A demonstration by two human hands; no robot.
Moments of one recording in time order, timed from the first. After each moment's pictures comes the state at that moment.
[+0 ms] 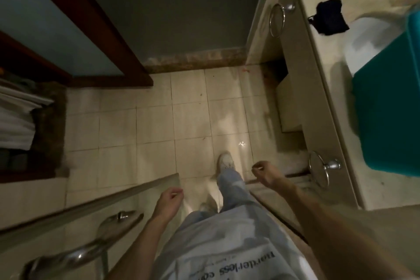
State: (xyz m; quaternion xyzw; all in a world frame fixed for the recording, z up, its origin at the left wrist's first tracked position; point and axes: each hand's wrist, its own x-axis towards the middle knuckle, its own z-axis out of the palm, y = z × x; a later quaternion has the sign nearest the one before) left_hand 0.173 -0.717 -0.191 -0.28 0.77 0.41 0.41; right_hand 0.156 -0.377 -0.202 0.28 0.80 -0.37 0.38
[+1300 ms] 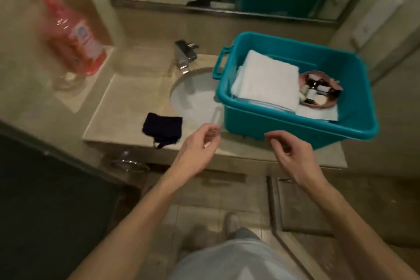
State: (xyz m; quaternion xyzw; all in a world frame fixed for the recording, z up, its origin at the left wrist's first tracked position) left_hand -0.279 -0.196 -0.030 0.62 0.58 0.29 0.44; right_hand -0.020 -0.221 -0.010 0.64 0.64 -0.28 -0.32
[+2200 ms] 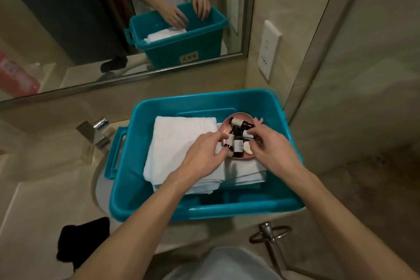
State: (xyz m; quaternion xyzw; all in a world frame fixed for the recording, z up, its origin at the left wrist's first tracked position) left_hand -0.013 0.033 -0.029 0.84 0.46 0.10 0.27; right_hand 0.180 -0.044 -0.015 0.75 0.59 -0.19 -0.24
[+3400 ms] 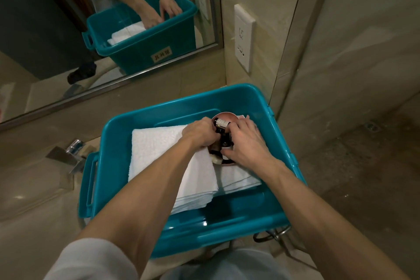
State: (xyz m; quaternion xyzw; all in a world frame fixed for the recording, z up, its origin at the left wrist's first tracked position) left_hand 0.070 0.139 -0.051 0.80 0.53 -0.14 0.23; right_hand 0.177 0.014 -0.055 0.77 0.60 -0.16 -0.15
